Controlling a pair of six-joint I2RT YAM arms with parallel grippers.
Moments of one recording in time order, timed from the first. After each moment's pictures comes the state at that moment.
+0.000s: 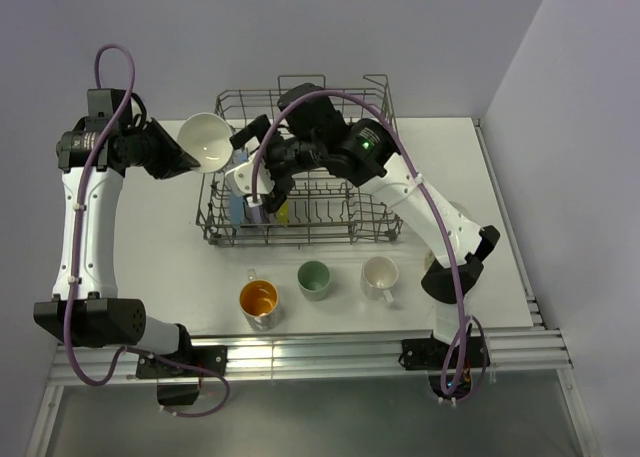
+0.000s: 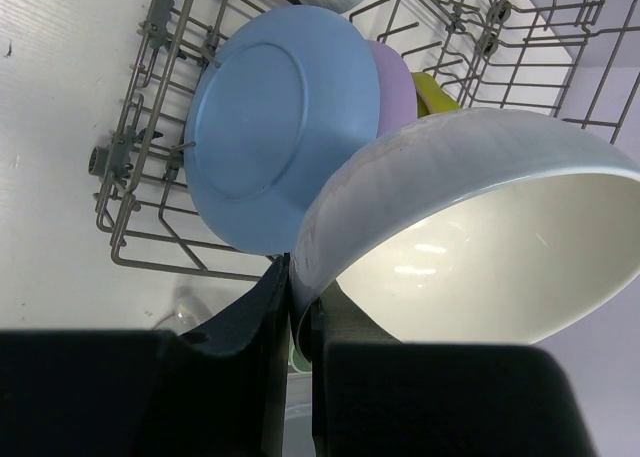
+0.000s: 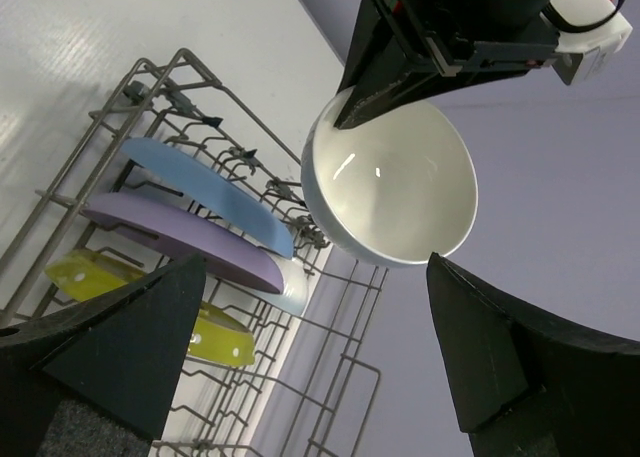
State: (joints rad) left arm 0.04 1.43 1.77 -1.17 0.32 -0.67; right arm 0.92 1.87 2.35 -1.02 -0.43 -1.35
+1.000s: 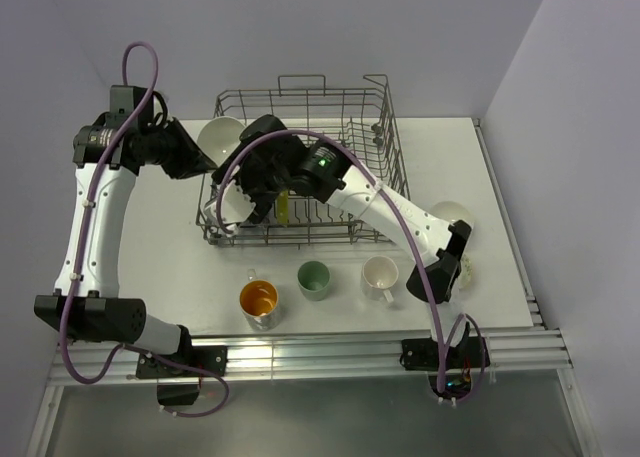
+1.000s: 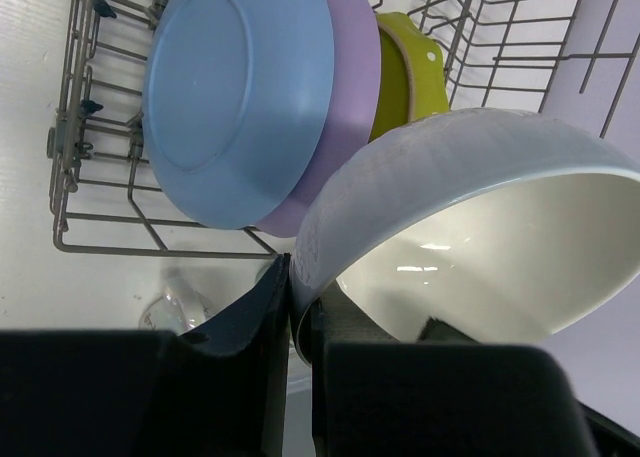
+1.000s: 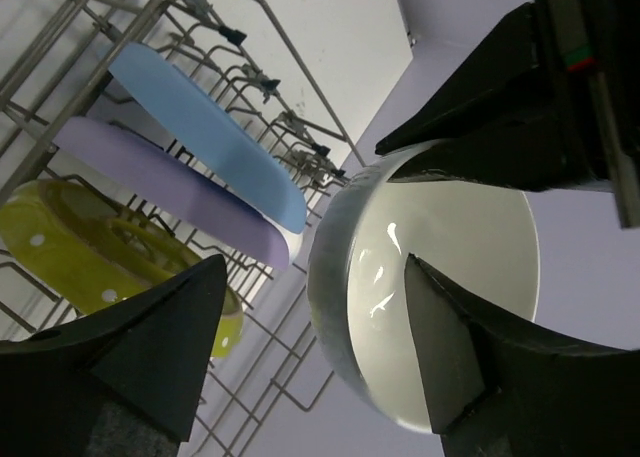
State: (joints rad) left arm -0.07 1.45 1.80 -1.19 0.31 -0.67; right arm 1.02 1.95 2.28 -1.00 -0.13 -1.54
